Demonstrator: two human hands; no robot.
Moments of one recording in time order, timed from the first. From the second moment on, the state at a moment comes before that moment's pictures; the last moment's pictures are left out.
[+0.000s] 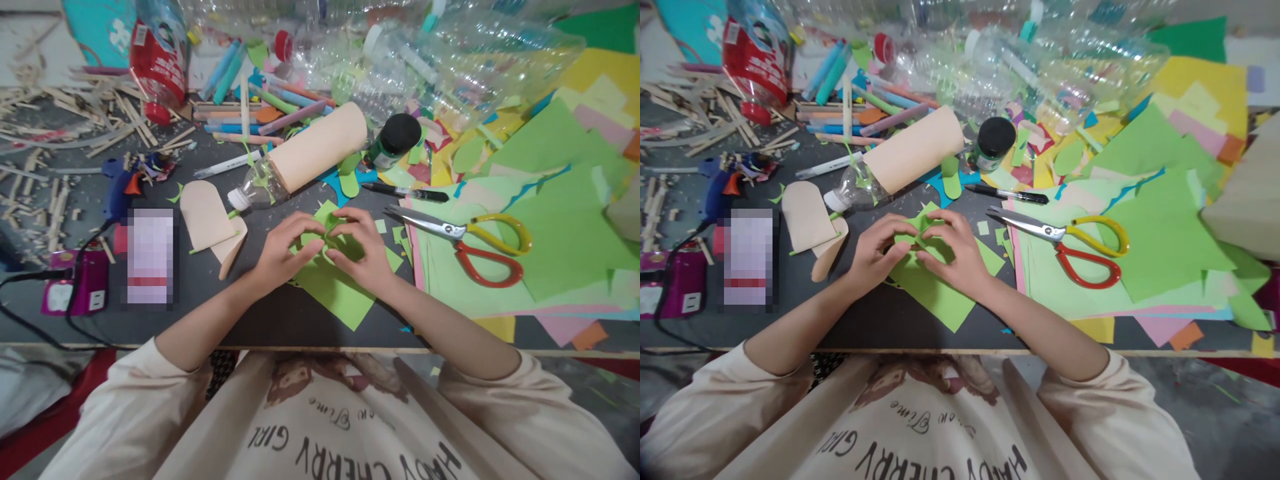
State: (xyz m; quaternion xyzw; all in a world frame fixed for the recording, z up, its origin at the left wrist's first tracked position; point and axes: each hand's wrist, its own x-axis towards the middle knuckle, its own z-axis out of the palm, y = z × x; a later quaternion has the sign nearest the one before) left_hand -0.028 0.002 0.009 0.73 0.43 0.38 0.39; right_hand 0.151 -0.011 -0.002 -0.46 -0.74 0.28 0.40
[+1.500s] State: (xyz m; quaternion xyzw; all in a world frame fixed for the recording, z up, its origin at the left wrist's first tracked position) left_hand -0.023 0.002 0.005 0.58 0.47 0.40 0.53; right_hand 0.153 0.000 -0.011 -0.49 -0.52 0.50 0.48
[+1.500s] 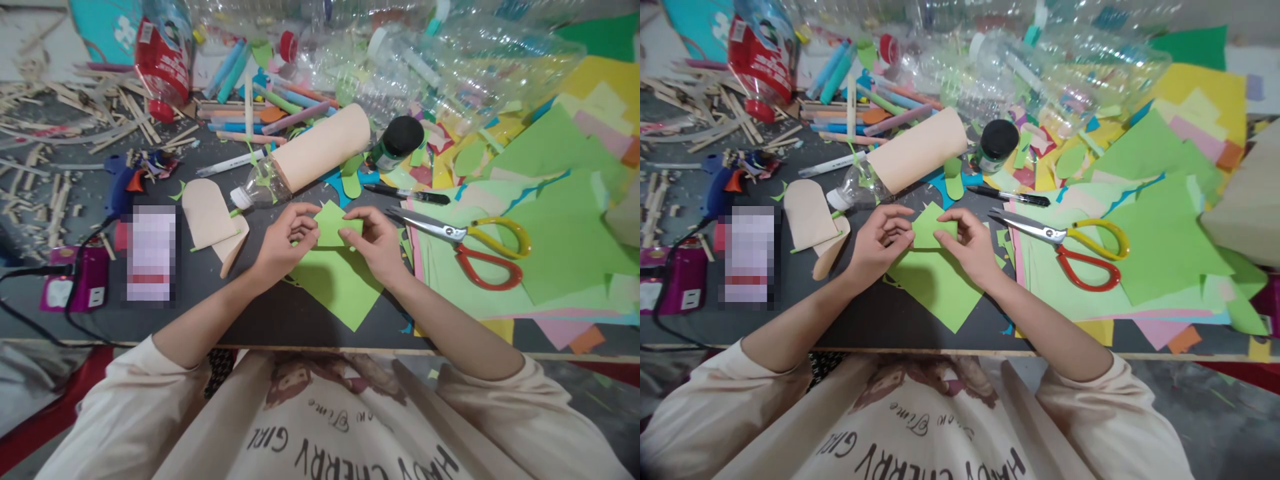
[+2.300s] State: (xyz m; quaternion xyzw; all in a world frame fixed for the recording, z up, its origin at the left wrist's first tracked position) left_hand -0.023 0.002 0.005 0.60 0.48 0.39 0.51; right_hand 0.154 0.000 -0.010 -0.50 -0.53 0.50 0.47
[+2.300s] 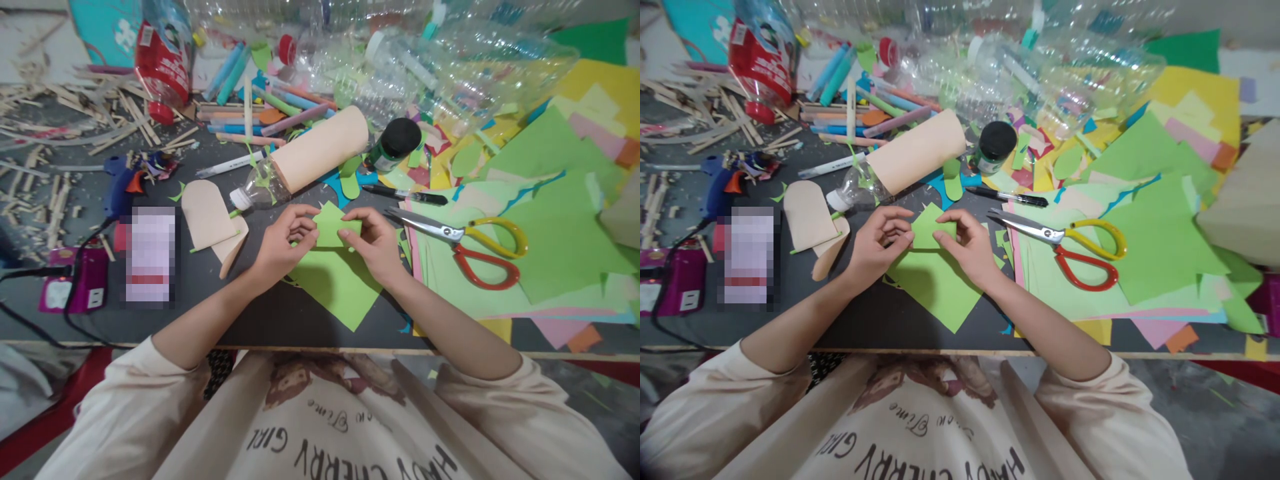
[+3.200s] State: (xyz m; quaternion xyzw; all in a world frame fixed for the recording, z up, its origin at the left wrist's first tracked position) left_hand -0.031 0.008 0.000 0.61 0.50 0.45 0.41; right_hand 0.153 0.000 -0.006 -0.47 -0.50 0.53 0.51
